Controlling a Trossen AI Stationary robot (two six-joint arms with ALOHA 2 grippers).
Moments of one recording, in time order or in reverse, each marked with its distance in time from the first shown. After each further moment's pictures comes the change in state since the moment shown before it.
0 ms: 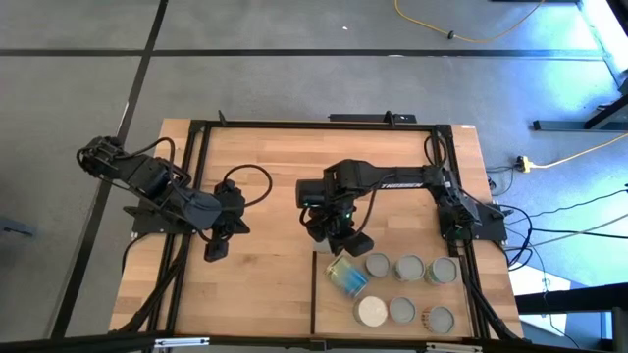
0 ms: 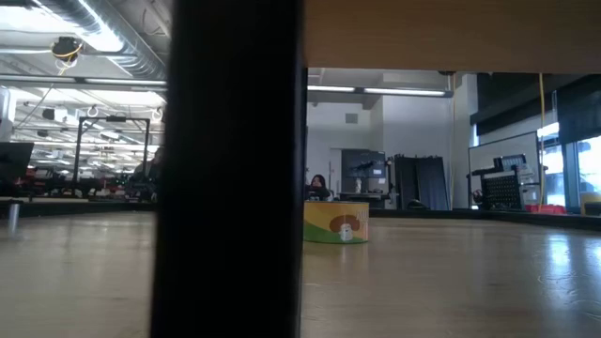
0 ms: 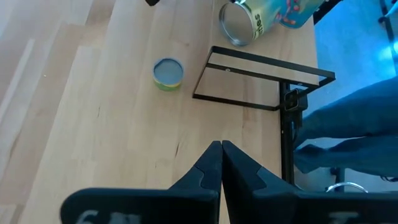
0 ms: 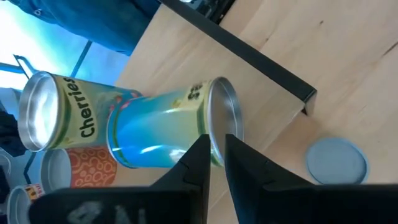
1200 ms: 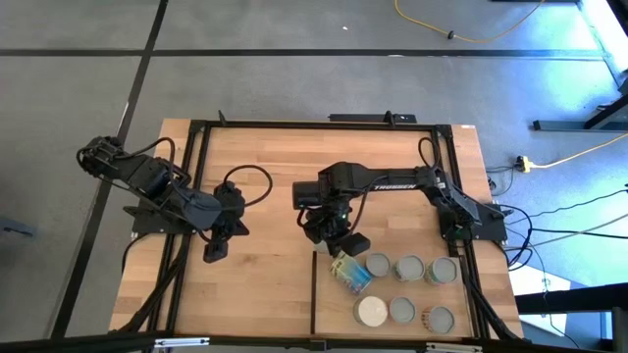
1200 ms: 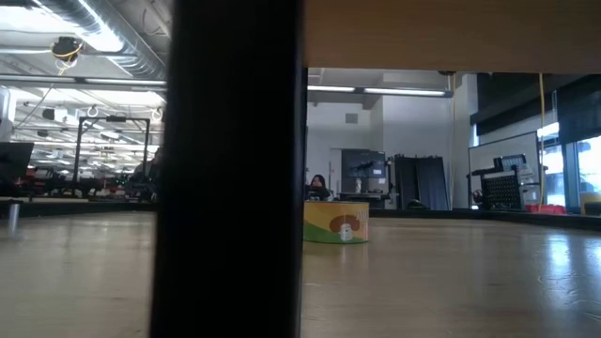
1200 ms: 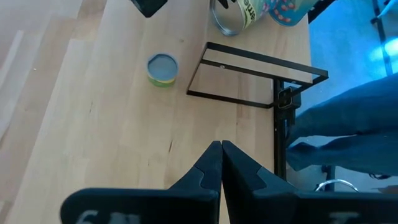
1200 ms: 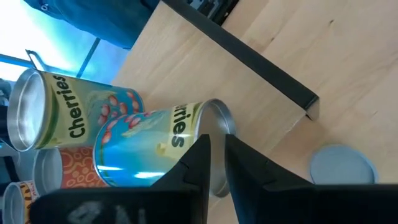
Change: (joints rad) left arm 0.000 0.000 0.000 0.001 0.027 -0.021; right arm -0.005 0.041 0.000 0.000 -0.033 -0.047
